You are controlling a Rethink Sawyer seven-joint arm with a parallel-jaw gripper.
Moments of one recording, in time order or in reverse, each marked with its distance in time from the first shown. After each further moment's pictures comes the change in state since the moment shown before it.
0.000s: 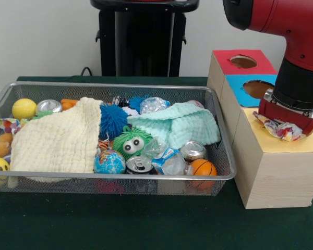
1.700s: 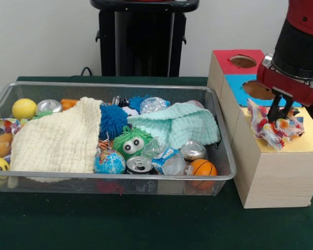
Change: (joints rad) arm -0.046 -0.055 -0.058 -0.085 -0.003 0.302 0.001
